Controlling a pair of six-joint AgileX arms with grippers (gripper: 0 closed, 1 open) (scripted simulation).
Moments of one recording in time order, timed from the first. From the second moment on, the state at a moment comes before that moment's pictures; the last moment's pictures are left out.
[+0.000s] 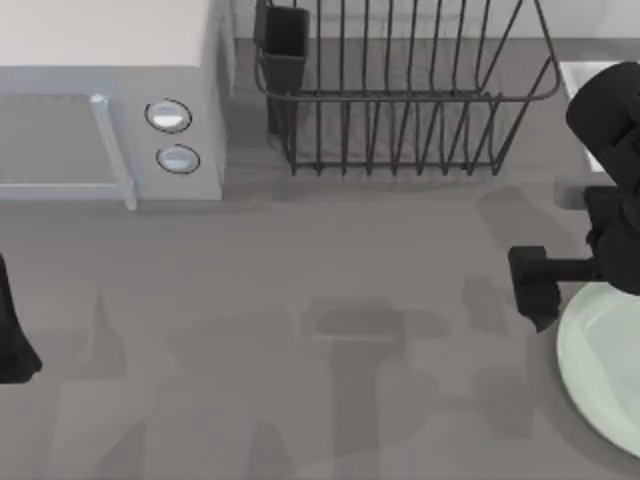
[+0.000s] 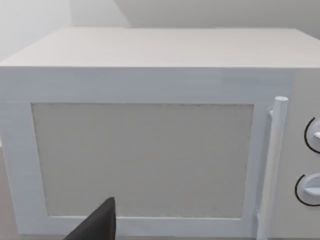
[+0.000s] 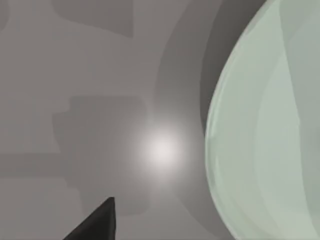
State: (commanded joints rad) left arm 0.00 0.00 0.00 0.00 0.00 0.00; right arm 0.38 1.64 1.13 -1.04 0.00 0.39
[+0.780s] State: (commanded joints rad) left arm 0.00 0.00 0.00 0.00 0.00 0.00; right arm 0.38 1.75 1.03 -0.84 0.00 0.39
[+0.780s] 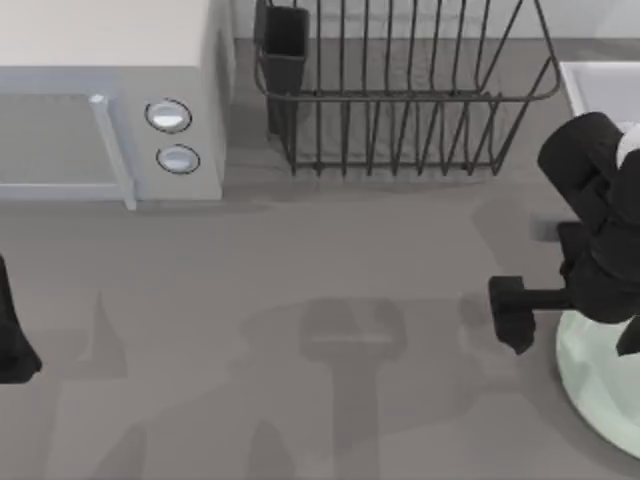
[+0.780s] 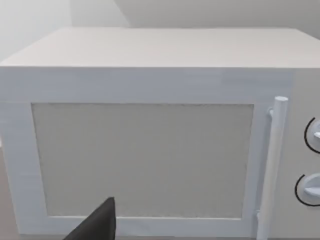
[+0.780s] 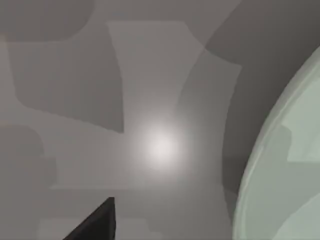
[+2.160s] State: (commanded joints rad) left arm 0.00 0.00 0.00 0.00 0.00 0.00; right arm 0.38 1.85 0.92 -0.64 0.00 0.40
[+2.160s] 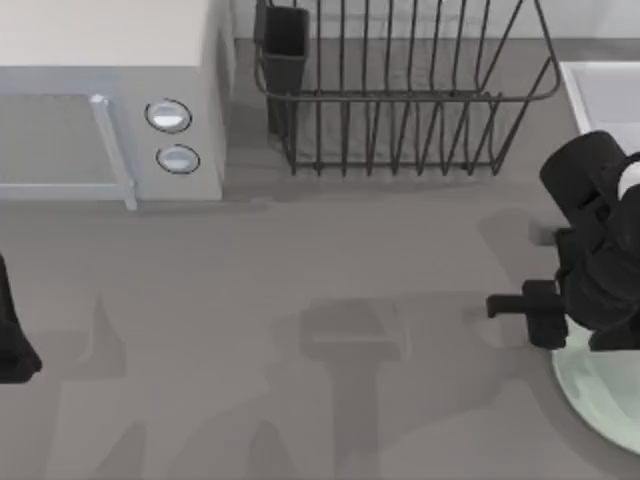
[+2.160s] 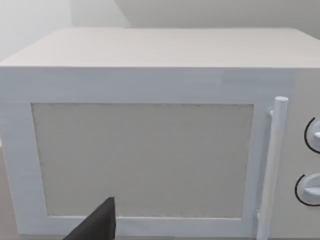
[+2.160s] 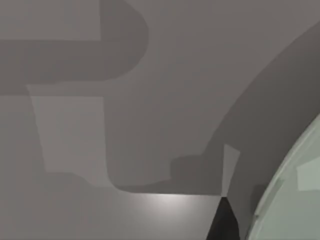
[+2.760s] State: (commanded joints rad) left arm 0.00 0.00 0.00 0.00 0.00 0.00; right arm 0.37 1.78 0.96 -0.64 0.01 0.40
